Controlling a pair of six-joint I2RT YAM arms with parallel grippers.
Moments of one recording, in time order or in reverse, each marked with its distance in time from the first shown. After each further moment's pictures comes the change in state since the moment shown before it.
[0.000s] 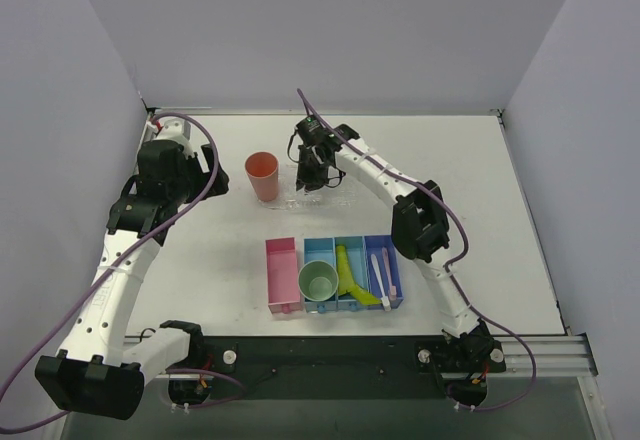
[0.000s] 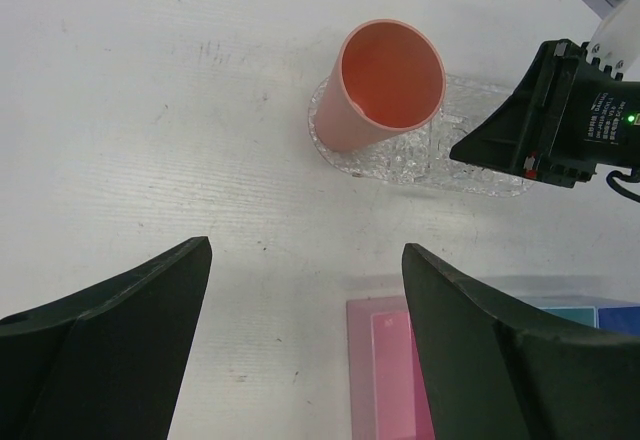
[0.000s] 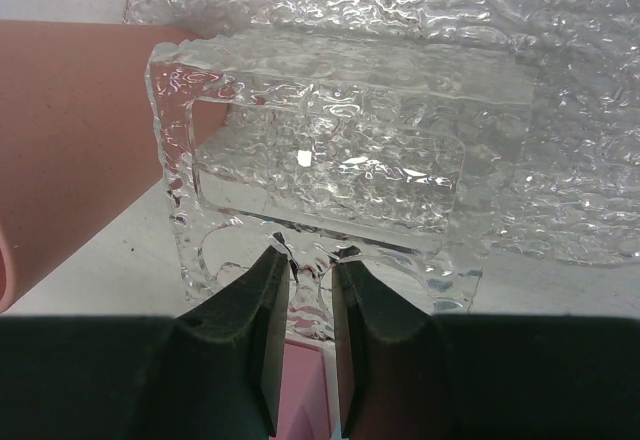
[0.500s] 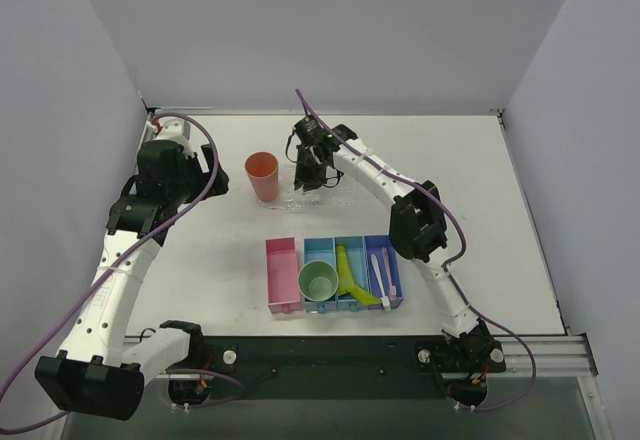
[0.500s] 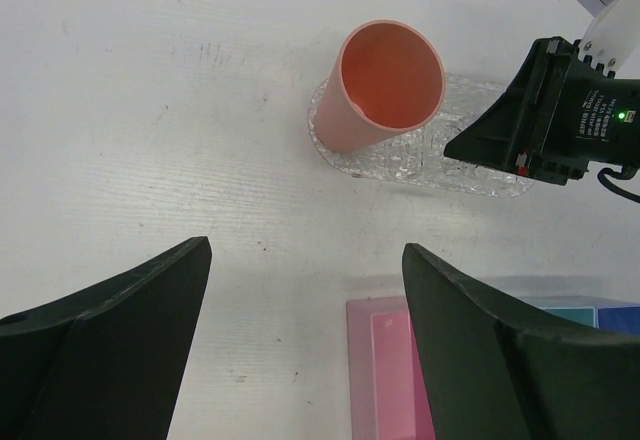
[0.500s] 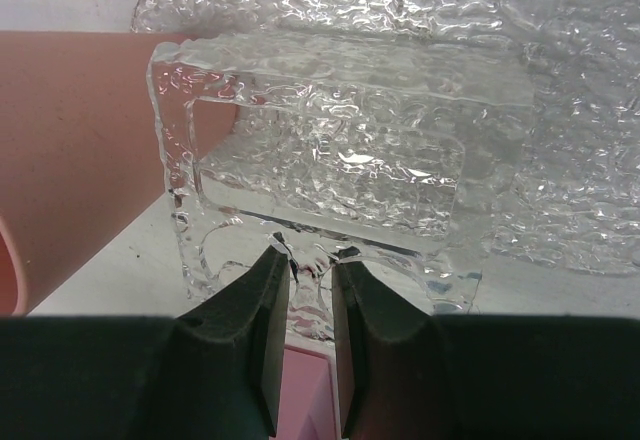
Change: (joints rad) left arm 0.000 -0.002 -0.001 0.000 0.000 0.000; right arm 0.008 0.017 0.021 0.000 0.004 0.009
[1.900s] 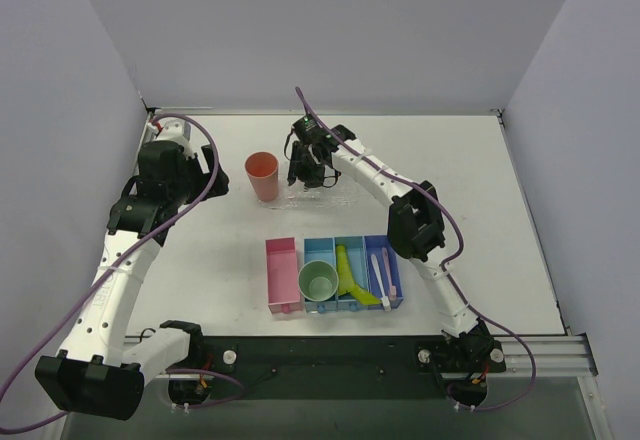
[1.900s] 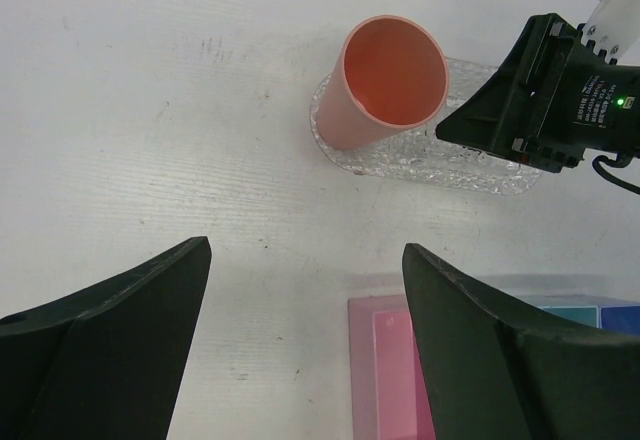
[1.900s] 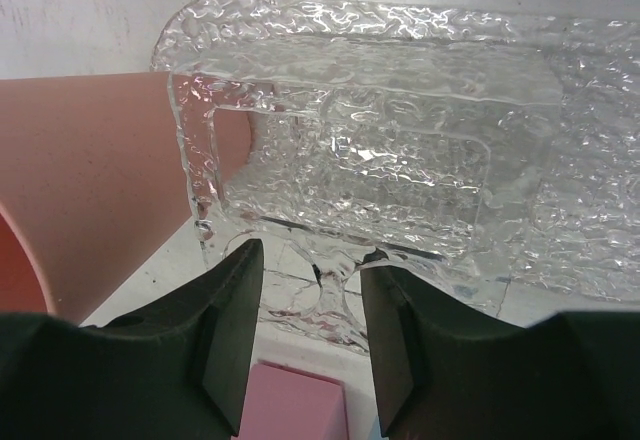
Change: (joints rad) left arm 0.000 0.000 -0.005 -0.002 -0.002 0.000; right arm -0.007 0.026 0.029 0.036 0.019 0.026
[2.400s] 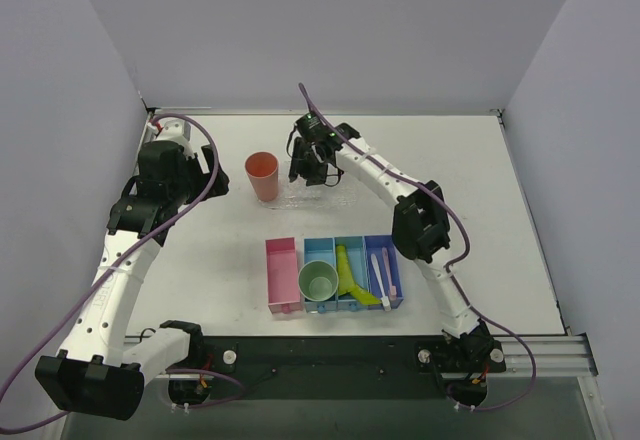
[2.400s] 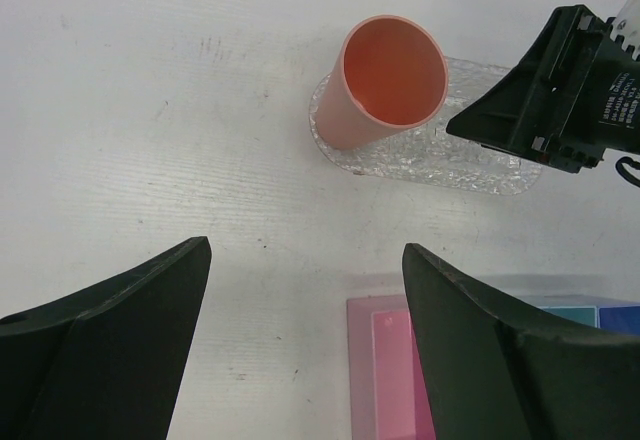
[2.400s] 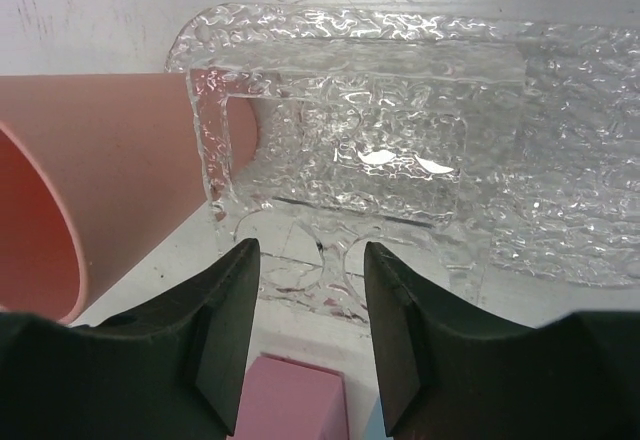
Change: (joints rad) left arm 0.000 0.000 -0.001 0.000 0.001 -0.004; right arm -0.002 -0.043 -0.039 0.024 0.016 0.000
